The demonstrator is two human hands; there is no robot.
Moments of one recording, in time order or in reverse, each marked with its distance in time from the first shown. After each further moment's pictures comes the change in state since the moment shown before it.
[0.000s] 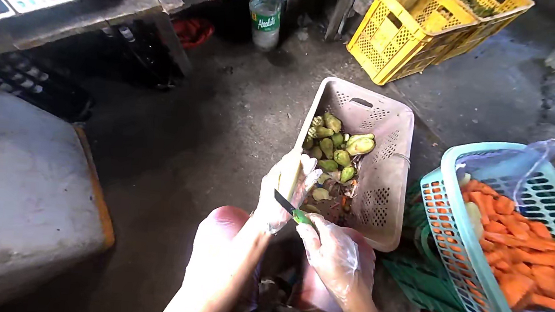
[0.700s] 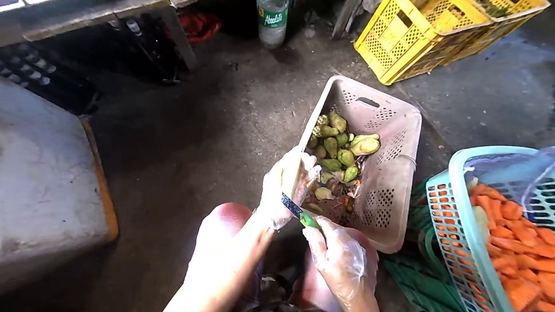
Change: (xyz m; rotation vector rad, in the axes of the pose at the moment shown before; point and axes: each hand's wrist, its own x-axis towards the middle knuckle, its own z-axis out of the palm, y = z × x) left_hand 0.004 0.002 0.001 -0.089 0.129 -0.005; right_hand -0.008 0.010 0.009 -0.083 0.142 -0.085
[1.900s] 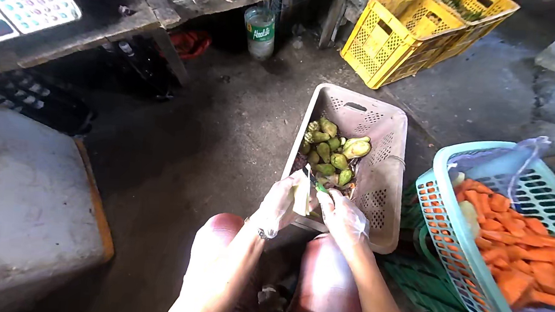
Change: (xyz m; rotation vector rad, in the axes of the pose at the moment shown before) left_hand -0.003 -0.007 0.011 0.459 0.044 -0.256; right_hand 0.073 0.031 -0.010 -0.101 -0.372 0.464
